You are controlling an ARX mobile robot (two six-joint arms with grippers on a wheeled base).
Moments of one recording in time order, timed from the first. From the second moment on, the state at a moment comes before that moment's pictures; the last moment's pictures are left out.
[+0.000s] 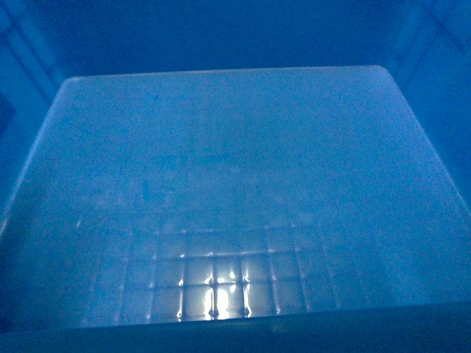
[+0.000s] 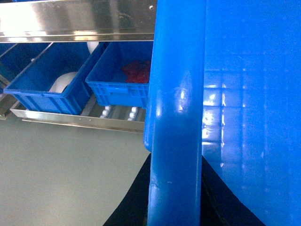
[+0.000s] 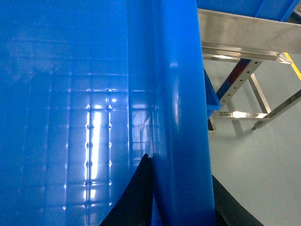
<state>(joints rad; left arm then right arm) -0.56 0.89 0.64 -0.40 -0.76 -0.28 0.56 0.89 0.62 -0.24 0.59 0.12</state>
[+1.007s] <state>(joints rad) -0.56 0.89 0.64 -0.40 -0.76 -0.28 0.56 0.89 0.62 -0.24 0.59 0.12</state>
